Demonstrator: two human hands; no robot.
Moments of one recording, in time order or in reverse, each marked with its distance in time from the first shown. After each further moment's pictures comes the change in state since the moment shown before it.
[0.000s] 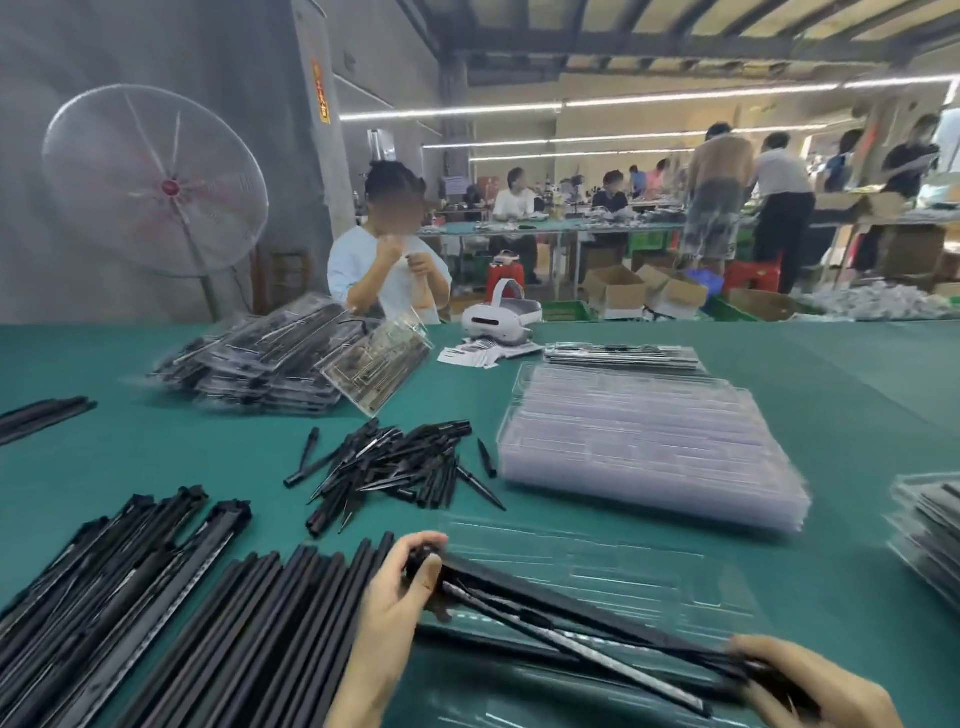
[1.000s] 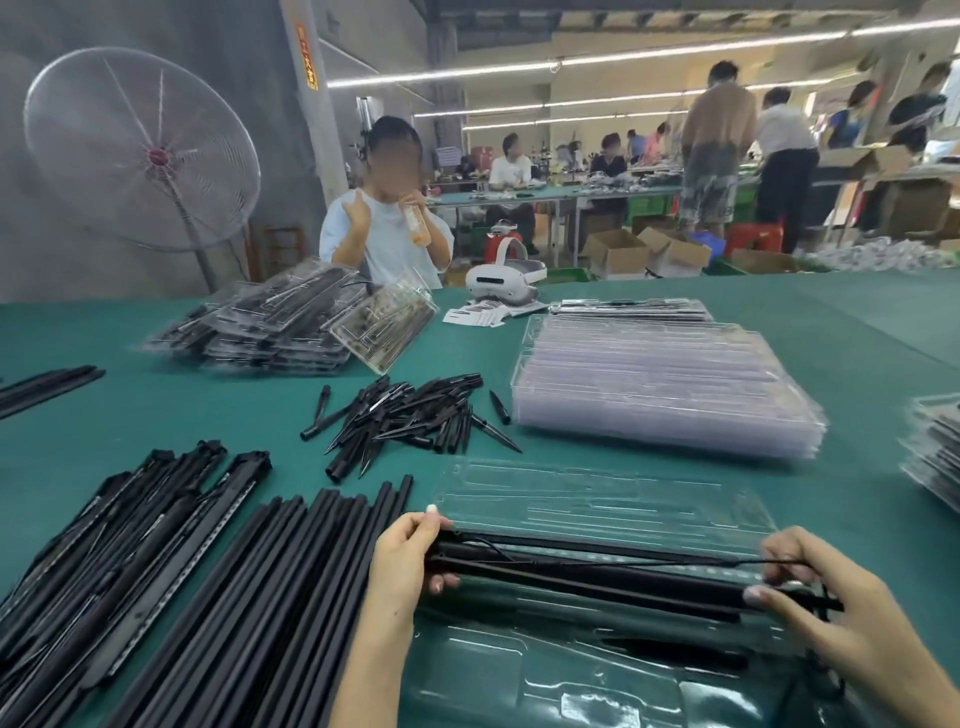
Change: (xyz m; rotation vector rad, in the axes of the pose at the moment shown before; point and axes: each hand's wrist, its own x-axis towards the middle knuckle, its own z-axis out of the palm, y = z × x) left_hand -0.010 -0.015 -0.012 -0.062 0.135 -0.375; right_hand -0.005 -0.010 0.006 0.192 -0.132 0.172
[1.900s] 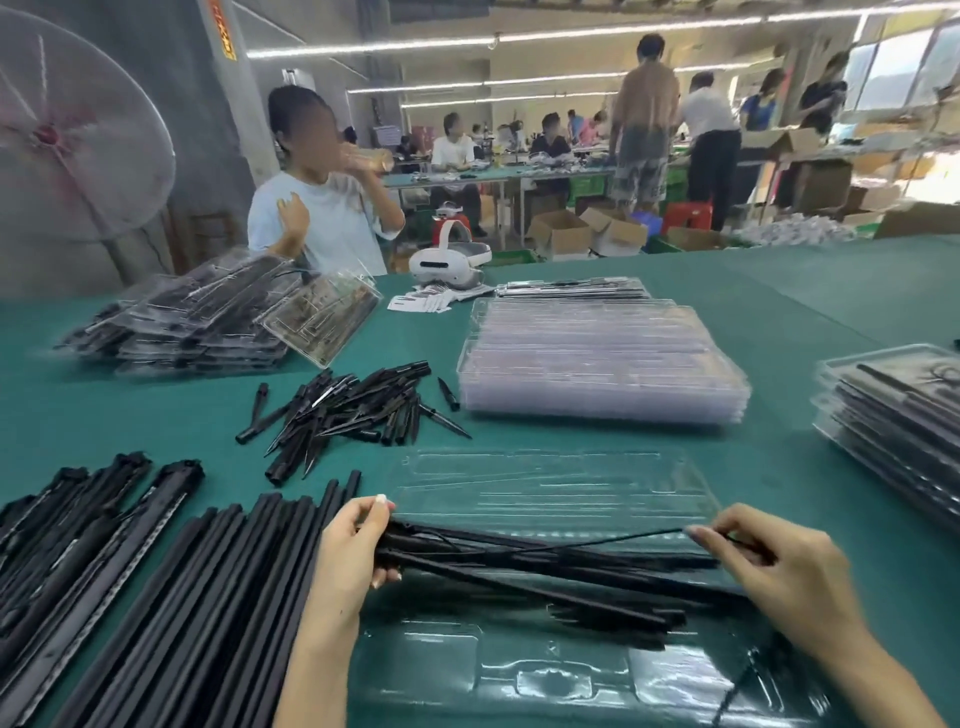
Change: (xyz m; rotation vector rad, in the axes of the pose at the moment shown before) left_hand 0.002 0.006 0.003 0.127 0.004 0.082; right_hand -0.007 0.023 -0.005 -0.332 0.153 0.039
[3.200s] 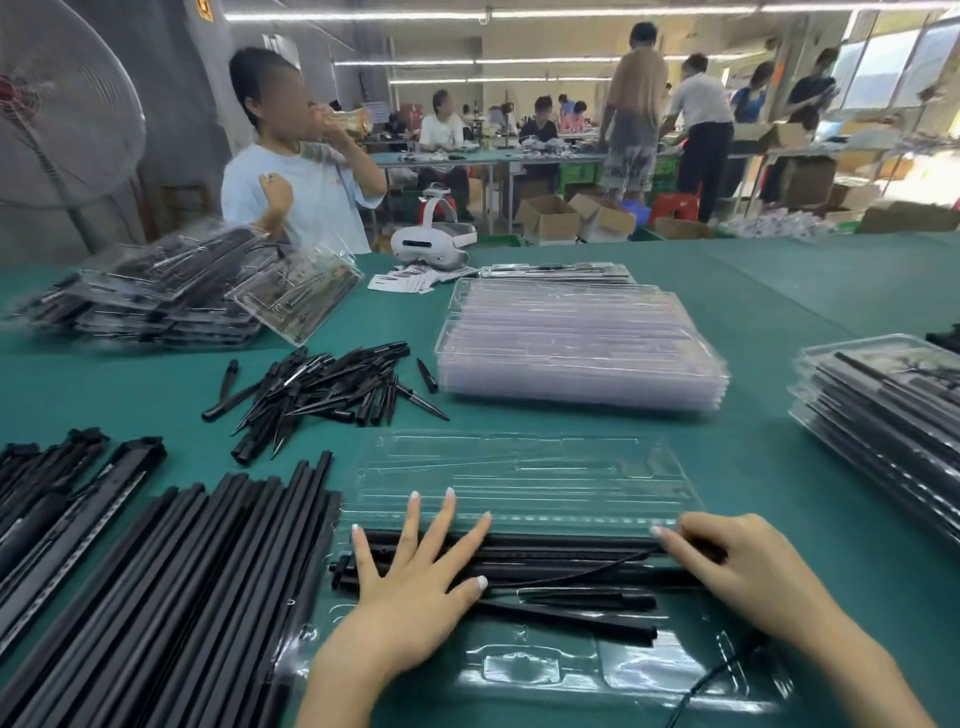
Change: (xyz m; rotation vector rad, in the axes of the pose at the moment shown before) left_hand -0.036 -0.014 0.043 1.239 -0.622 0.331; right_hand 0.001 0.005 0.001 -0.028 -0.346 -0.009
